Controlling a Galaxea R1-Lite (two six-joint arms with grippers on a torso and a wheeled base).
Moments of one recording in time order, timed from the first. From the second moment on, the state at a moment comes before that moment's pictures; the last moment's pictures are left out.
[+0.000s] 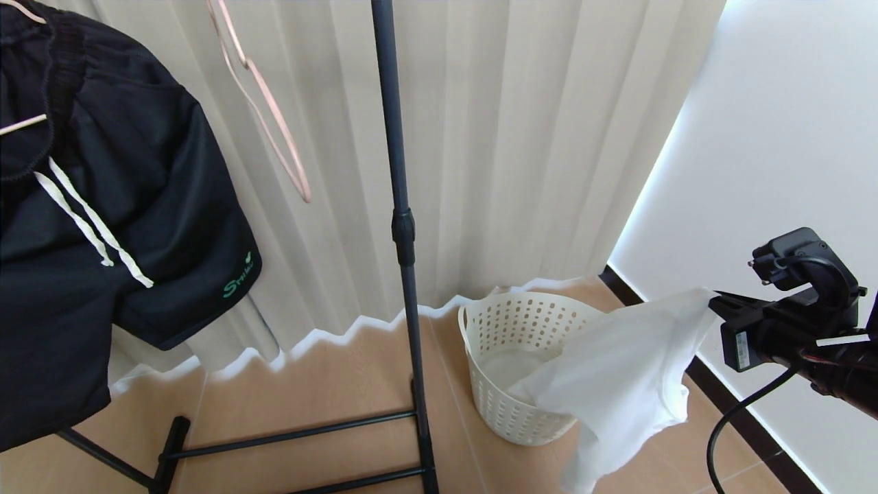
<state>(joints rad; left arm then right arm) 0.00 0.01 0.00 -0.02 0.07 -0.08 0.18 1.43 -0.45 -0.69 -0.12 -0.25</state>
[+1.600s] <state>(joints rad) 0.00 0.01 0.00 -0.02 0.07 -0.09 0.17 1.42 -0.44 -0.69 -0.12 -0.25</state>
